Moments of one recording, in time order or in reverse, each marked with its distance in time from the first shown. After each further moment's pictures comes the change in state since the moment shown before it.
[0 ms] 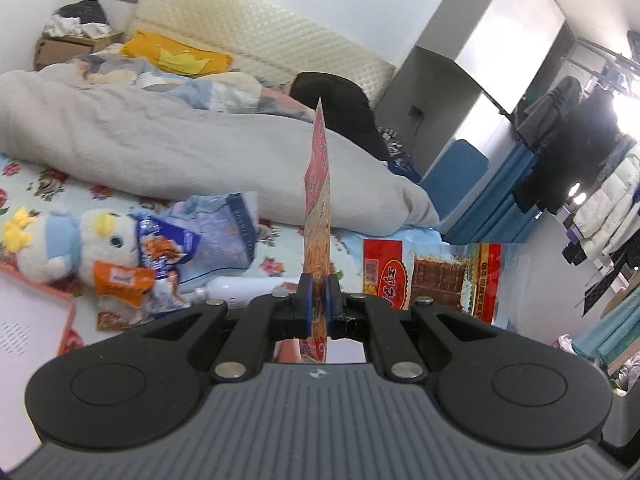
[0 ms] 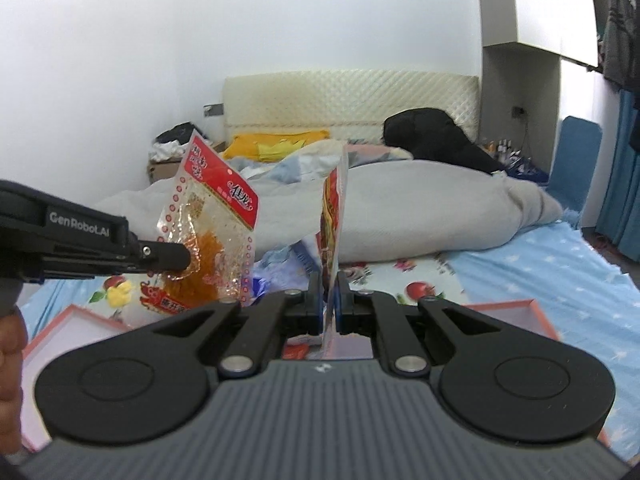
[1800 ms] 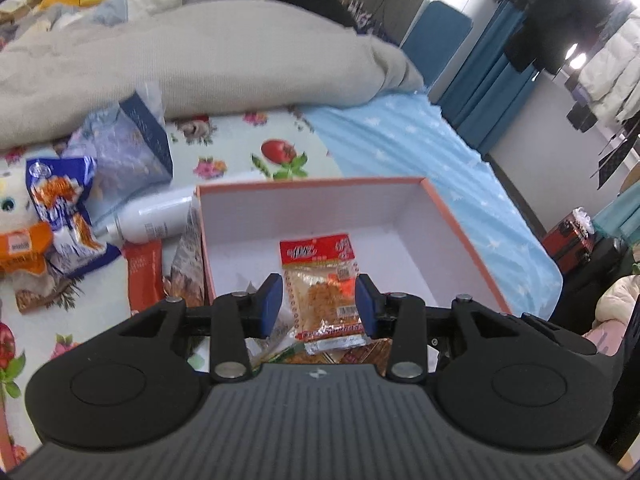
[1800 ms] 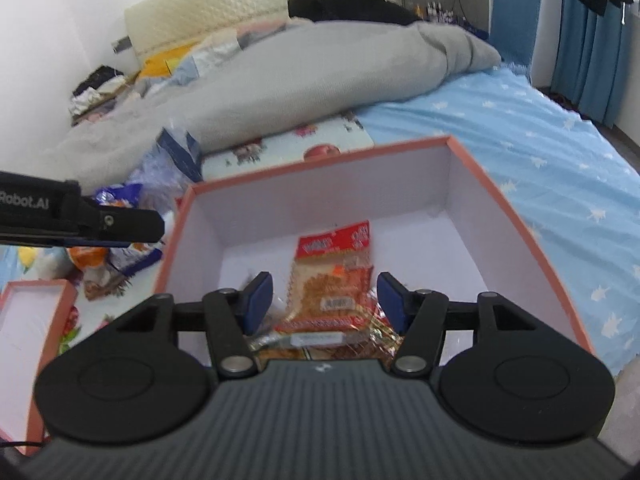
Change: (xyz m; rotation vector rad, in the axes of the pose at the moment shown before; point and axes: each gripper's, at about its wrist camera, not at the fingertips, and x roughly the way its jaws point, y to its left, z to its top) left arm 0.161 -0.072 -0.051 0.199 0.356 -0.005; right arm 0.057 -0.118 -0.078 0.221 0.324 -0.106
